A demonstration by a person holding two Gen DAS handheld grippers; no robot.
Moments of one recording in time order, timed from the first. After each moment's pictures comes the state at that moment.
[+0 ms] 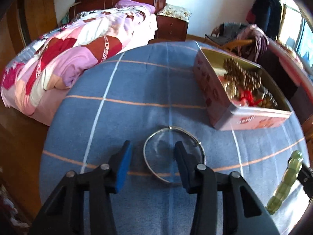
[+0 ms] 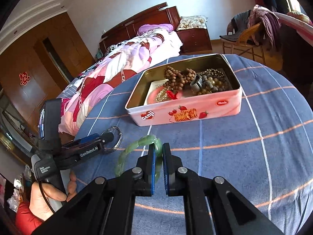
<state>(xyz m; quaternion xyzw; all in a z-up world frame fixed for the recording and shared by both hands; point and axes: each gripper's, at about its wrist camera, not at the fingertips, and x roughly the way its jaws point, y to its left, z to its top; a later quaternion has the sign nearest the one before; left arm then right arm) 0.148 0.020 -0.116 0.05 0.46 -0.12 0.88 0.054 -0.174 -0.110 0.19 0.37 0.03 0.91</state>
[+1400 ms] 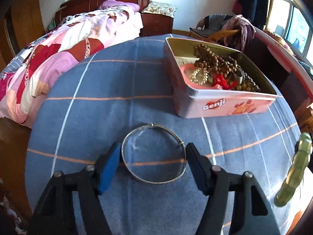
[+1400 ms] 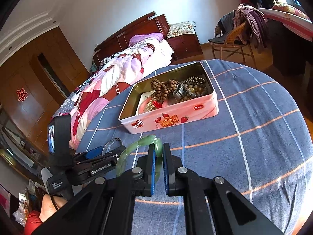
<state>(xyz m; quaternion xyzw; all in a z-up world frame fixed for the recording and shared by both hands) 0.130 -0.011 -0.116 0.06 0.46 -0.17 0.87 0.028 -0.199 -0.097 0.23 0.34 0.00 0.91</state>
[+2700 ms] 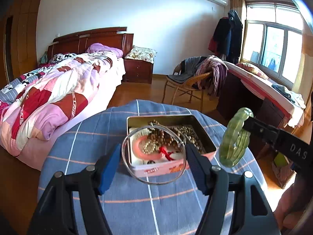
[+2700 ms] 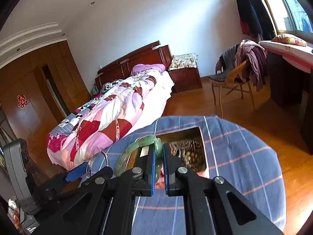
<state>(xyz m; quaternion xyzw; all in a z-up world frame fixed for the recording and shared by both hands) 0.102 -0.041 -0.008 0.02 0.31 -0.24 0.92 0.057 -0.230 -0.007 0.18 0.24 -0.03 0.95</state>
